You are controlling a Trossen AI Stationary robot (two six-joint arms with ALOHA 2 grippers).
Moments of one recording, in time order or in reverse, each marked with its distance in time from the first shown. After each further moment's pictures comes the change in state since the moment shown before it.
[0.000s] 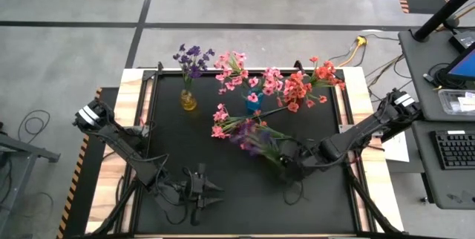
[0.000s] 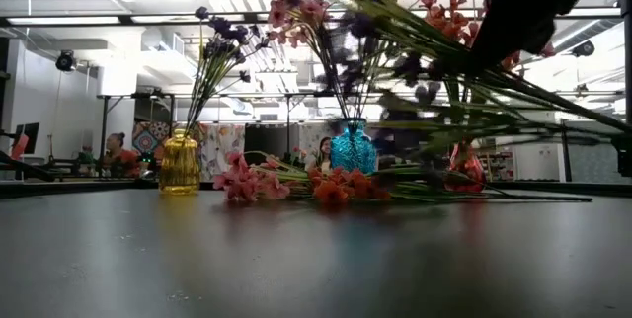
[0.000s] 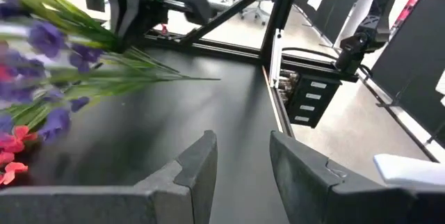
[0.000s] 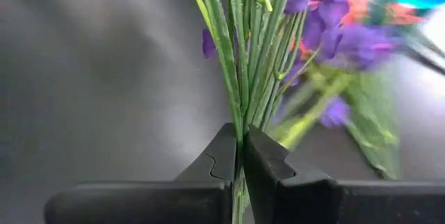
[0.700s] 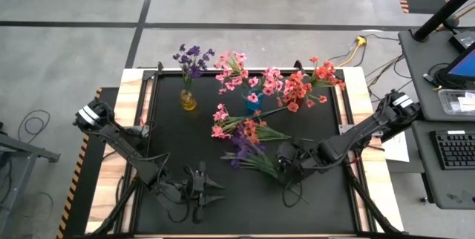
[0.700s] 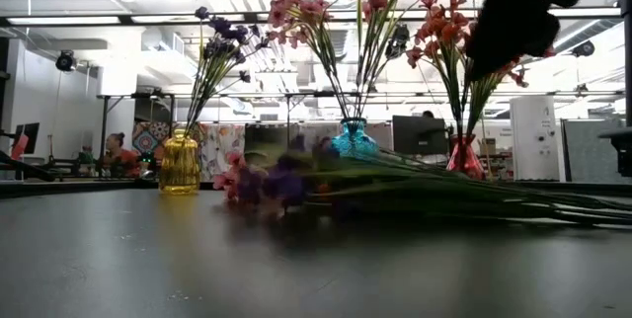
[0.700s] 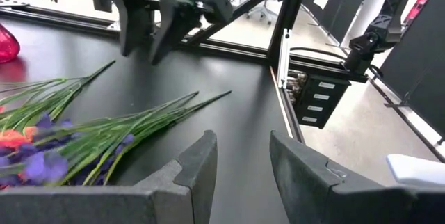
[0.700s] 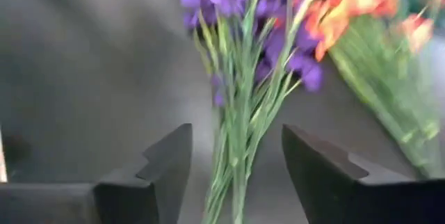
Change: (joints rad) left arm 0.014 -0.001 0.000 -0.012 -0.004 0.001; right arm -0.002 0.033 0.013 0.047 -0.099 0.036
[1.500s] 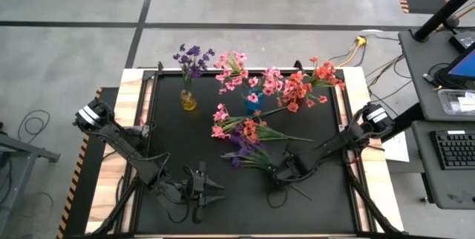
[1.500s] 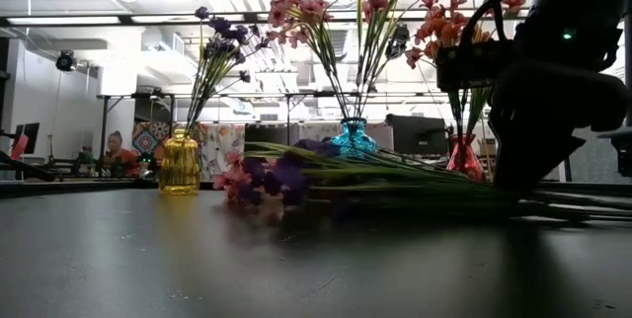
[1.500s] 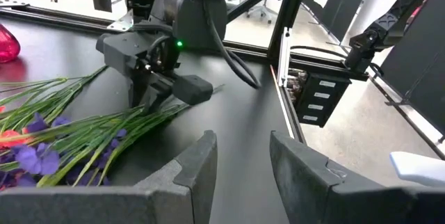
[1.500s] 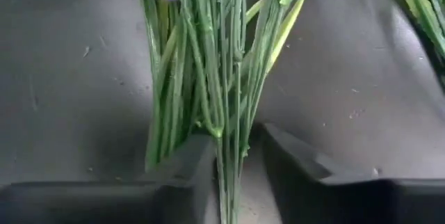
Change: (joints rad) left arm 0.000 0.000 0.000 -0.004 0.001 0.003; right arm -0.042 0.318 -0.005 -0.016 -0.064 0.022
